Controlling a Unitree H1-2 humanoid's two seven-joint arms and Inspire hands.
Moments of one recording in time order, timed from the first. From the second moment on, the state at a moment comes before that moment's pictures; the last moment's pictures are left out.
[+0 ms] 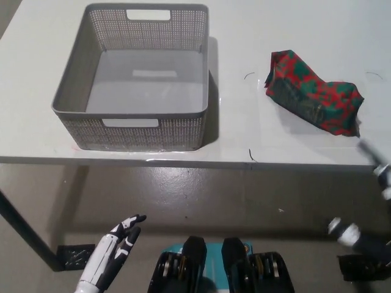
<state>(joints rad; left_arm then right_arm) 0.09 0.20 -0.15 -0.14 0.21 0.07 -0.07 0.01 -0.26 0.00 -0.52 -0.37 -0.06 0.03</state>
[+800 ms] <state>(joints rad) 0.13 0.19 -0.16 -0.14 0.21 0.07 -0.07 -0.92 -0.45 0.19 0.11 -0.43 0.27 0.29</state>
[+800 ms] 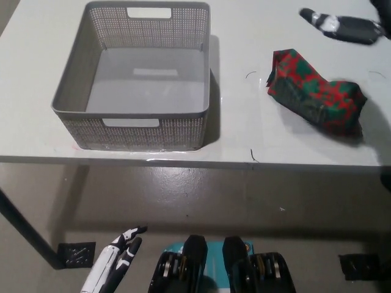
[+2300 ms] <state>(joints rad) 0.14 0.18 -0.13 -0.14 0.20 -0.02 -0.07 -1.18 -0.41 0.48 0.93 -0.49 0.28 0.50</state>
